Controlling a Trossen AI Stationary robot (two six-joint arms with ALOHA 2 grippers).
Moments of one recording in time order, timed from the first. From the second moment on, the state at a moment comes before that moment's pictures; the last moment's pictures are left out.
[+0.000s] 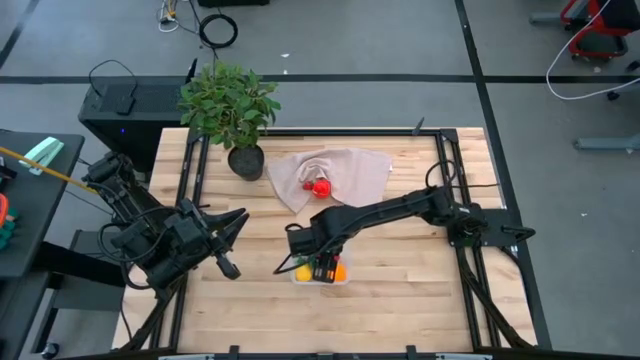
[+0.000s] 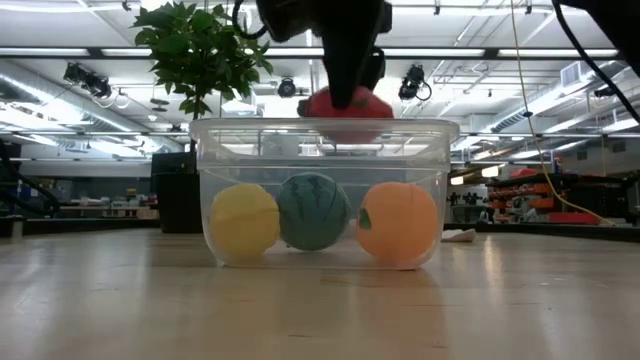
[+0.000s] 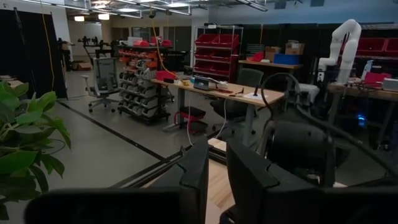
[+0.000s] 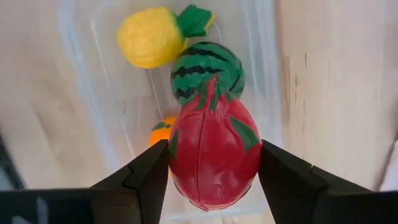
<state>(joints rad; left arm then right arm) -0.90 1.31 1.03 1.32 -1.57 0.90 0.23 2.29 2.25 -1.44 -0.04 0.44</state>
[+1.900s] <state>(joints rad) -0.93 1.31 1.03 1.32 -1.57 0.90 0.23 2.31 2.22 -1.43 0.02 0.43</state>
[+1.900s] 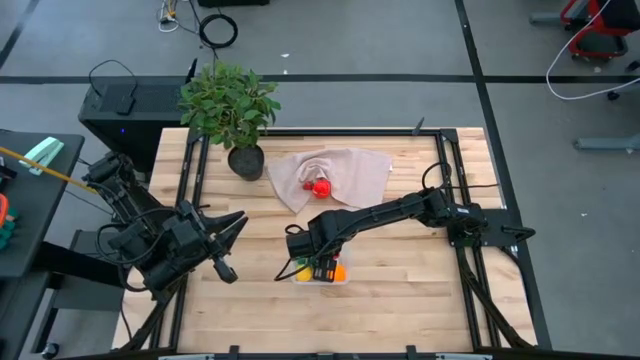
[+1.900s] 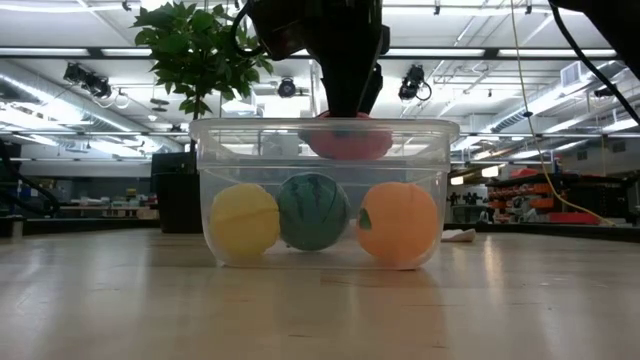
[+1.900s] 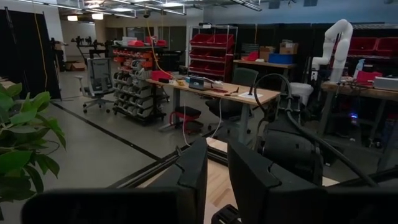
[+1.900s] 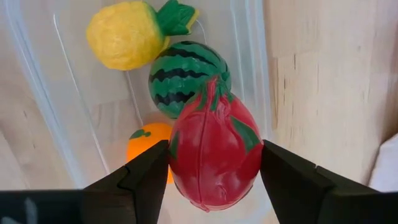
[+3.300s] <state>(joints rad) -0.92 1.31 1.03 1.31 -1.57 0.92 0.04 2.12 2.23 -1.50 0.02 0.49</state>
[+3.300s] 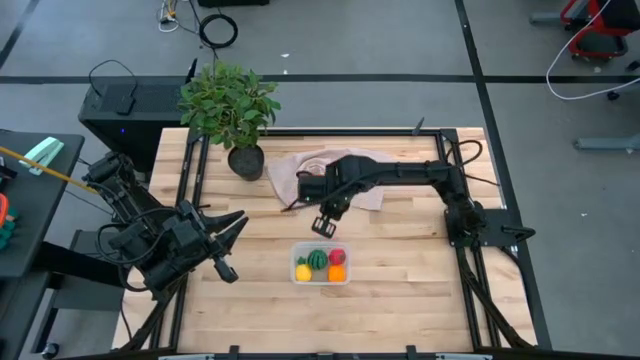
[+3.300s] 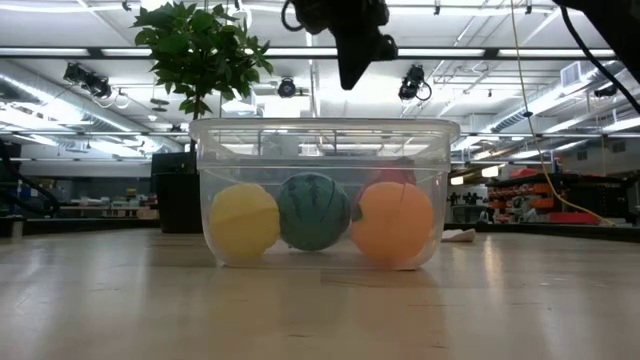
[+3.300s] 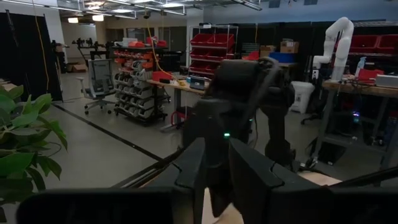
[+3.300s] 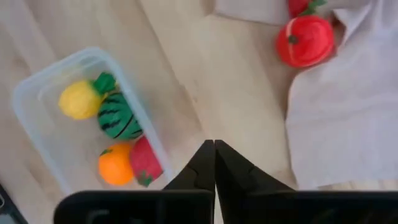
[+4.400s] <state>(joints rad) -0.86 1.31 1.03 1.31 -1.57 0.88 -0.05 2.13 1.90 -1.25 0.02 0.00</state>
